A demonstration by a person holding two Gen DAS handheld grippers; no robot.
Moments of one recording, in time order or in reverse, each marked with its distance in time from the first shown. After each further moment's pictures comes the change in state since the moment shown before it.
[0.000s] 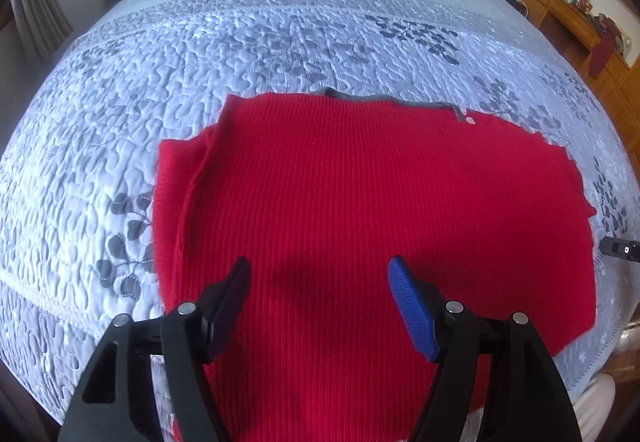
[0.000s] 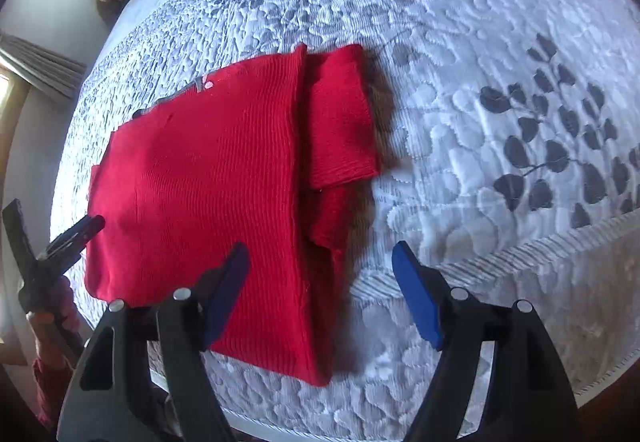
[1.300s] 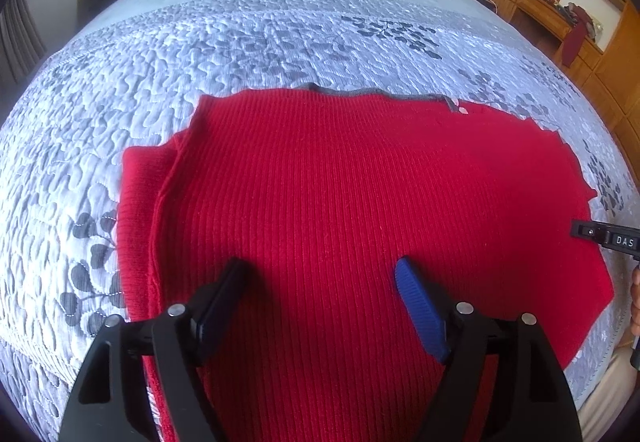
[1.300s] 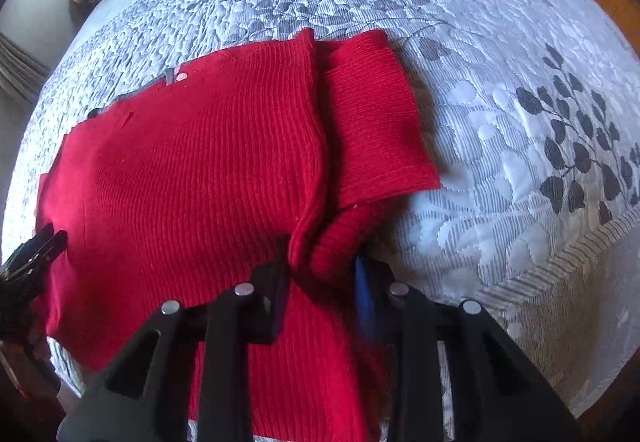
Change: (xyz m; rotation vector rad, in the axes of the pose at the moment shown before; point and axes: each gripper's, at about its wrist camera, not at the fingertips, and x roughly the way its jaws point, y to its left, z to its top) left arm 0.031 0.010 -0.007 0.088 -0.075 -0.078; right arm 0.049 0.041 -0.007 -0.001 -0.120 -0.218
